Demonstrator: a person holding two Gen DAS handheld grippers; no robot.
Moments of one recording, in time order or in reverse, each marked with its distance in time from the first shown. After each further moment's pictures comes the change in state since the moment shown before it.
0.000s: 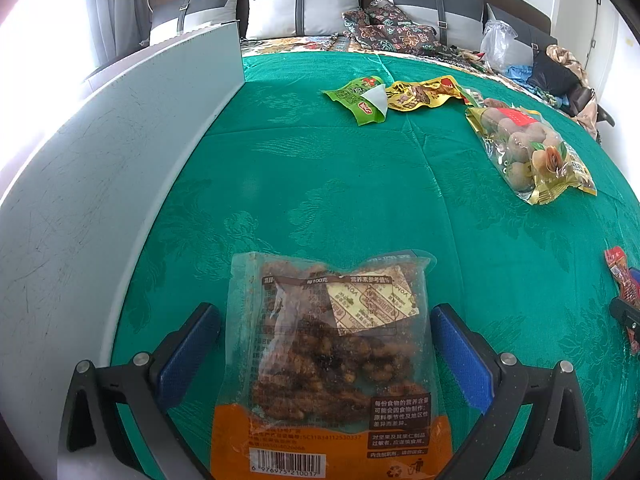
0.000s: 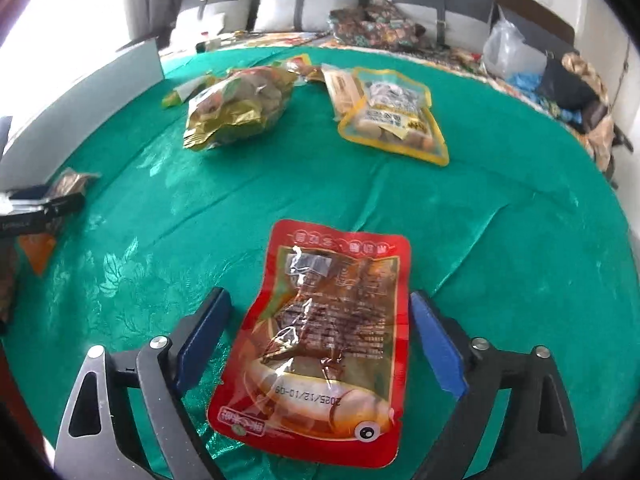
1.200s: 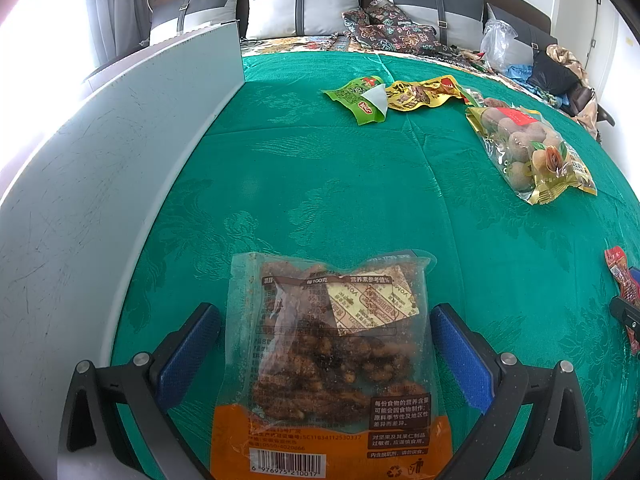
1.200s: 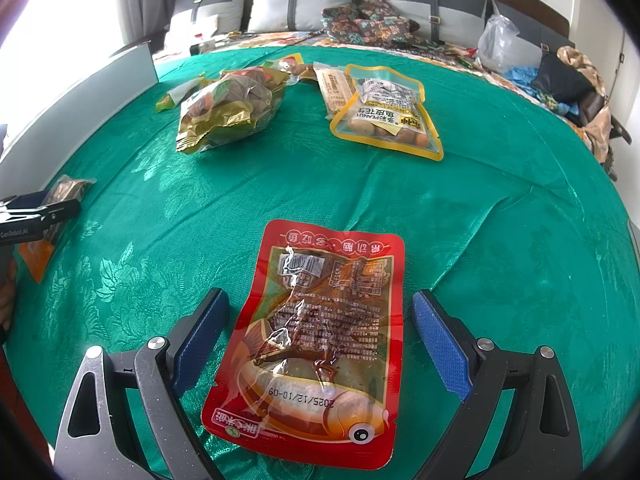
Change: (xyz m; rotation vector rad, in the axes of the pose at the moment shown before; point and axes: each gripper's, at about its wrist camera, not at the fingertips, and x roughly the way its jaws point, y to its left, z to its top) left arm 0.000 0.000 0.000 0.000 0.001 0.001; right arm -0.005 -0.006 -0.001 0.009 -0.002 -0.003
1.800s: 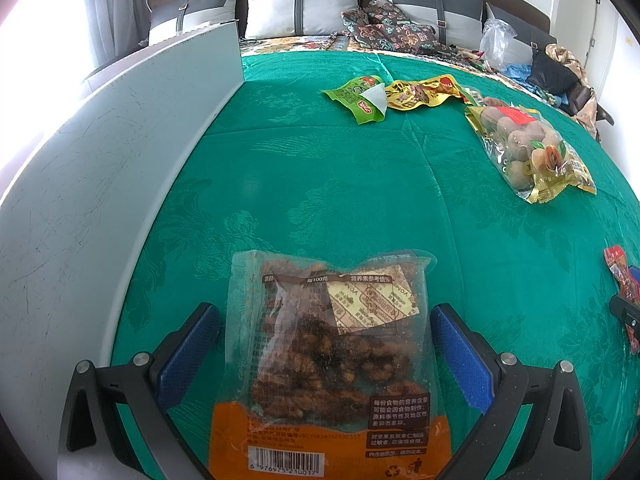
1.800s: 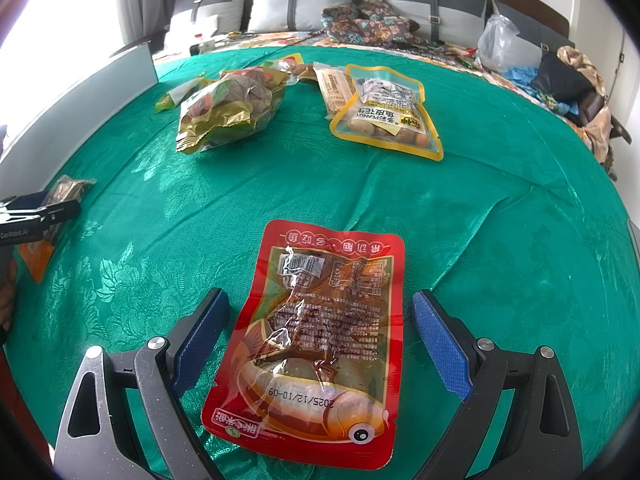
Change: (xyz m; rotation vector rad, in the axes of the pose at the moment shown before) left arm 0.000 0.000 0.000 0.004 0.003 -0.002; right arm -0.001 0.000 0.000 0.000 -0.006 -0.002
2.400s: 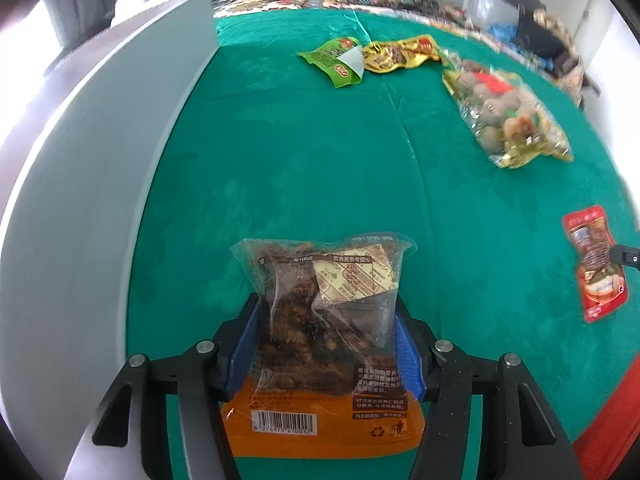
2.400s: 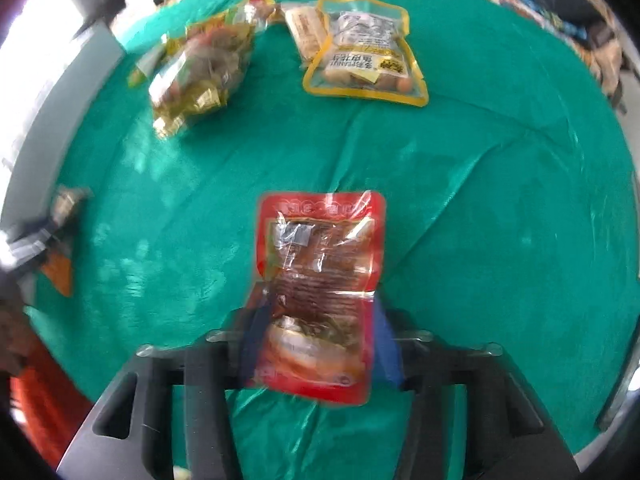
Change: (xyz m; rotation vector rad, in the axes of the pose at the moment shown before) left arm -0.020 0.007 0.009 0.012 0.198 -0.111; right arm -0.017 -0.033 0.045 0.169 0.366 0.080
